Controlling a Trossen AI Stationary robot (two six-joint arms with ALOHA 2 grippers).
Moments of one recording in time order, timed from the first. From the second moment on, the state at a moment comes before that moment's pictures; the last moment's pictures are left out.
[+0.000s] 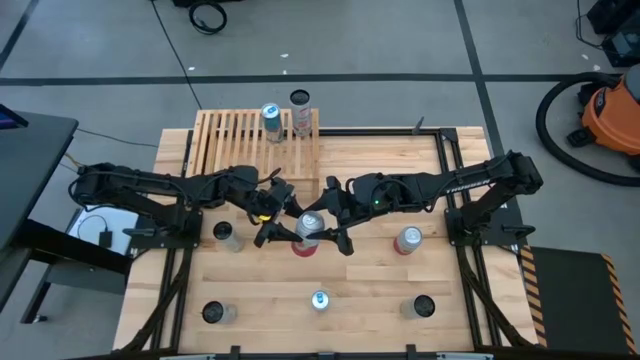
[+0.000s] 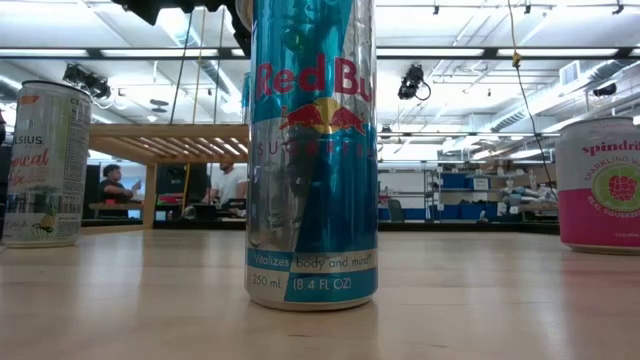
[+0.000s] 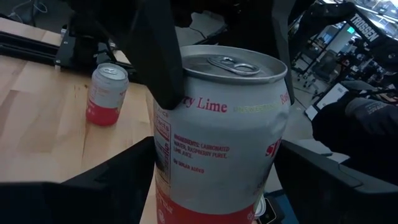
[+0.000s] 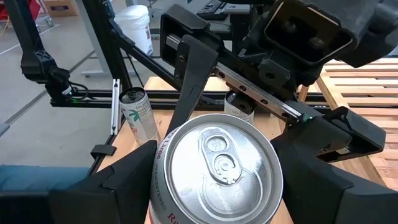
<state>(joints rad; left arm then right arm) -0.01 1.25 0.83 0.22 0.43 -0.35 0.14 1.55 1.34 -0.11 0.01 0.06</state>
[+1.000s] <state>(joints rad) -0.01 1.25 0.83 0.22 0.42 -0.30 0.13 1.55 1.34 -0.10 0.01 0.05</state>
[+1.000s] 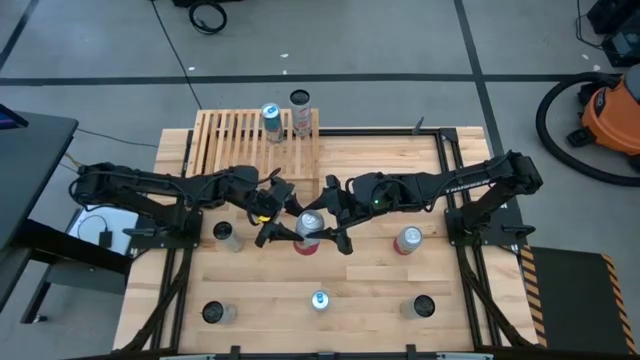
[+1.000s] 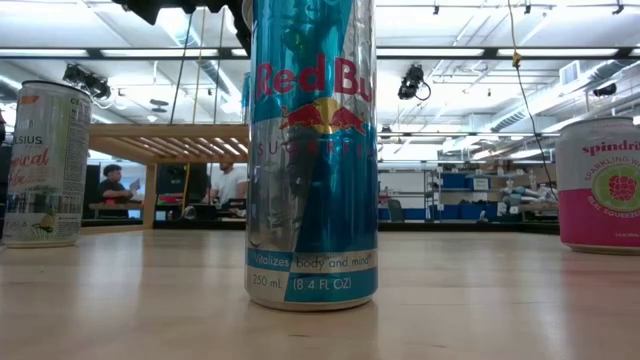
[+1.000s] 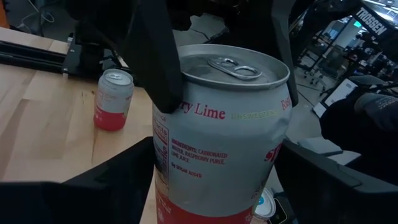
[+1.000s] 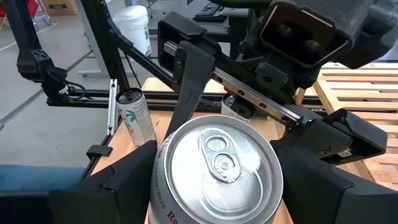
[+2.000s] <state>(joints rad) -0.02 1.25 0.82 0.20 0.44 -0.29 0.13 1.55 1.35 -0.05 0.02 0.04</state>
